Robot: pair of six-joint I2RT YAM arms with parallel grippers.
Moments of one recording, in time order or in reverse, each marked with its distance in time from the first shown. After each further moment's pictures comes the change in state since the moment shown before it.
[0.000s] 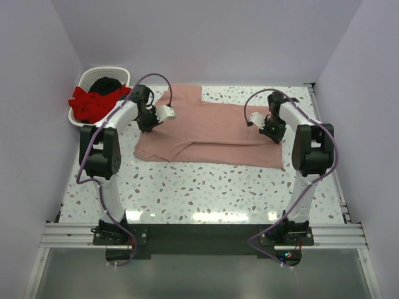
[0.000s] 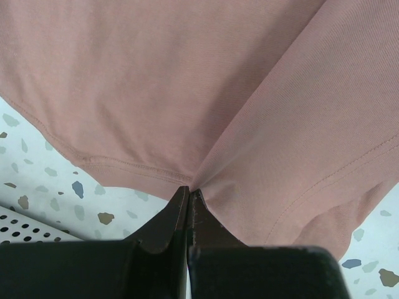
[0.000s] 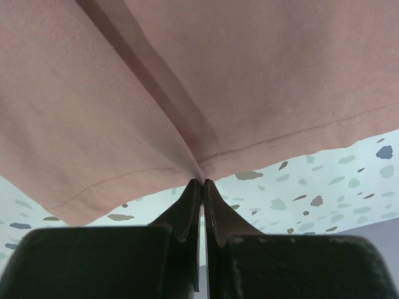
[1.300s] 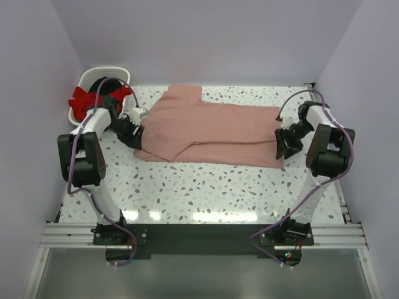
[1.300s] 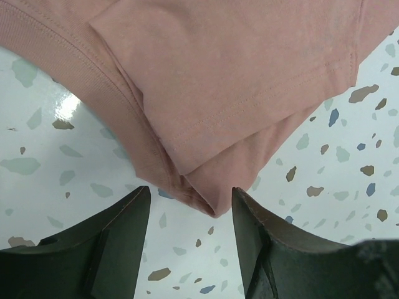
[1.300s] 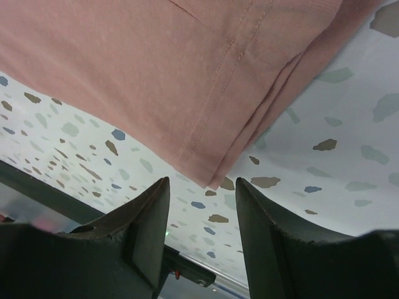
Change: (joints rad) left arm 0.261 -0.131 -0.195 -0.095 0.322 -0.272; right arm -0.272 -0.018 -0.040 -0.224 -0.394 0.605
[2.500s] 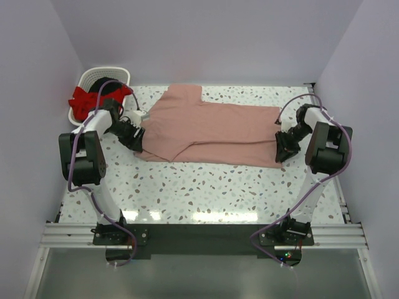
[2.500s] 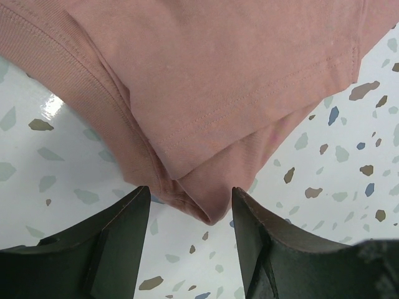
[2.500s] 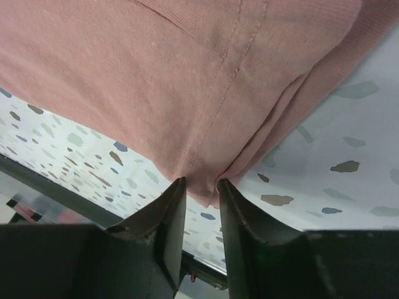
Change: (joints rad) left arm 0.000 0.015 -0.034 0.015 0.011 0.000; right arm -0.001 0.059 -0.015 0.009 -0.022 0.061
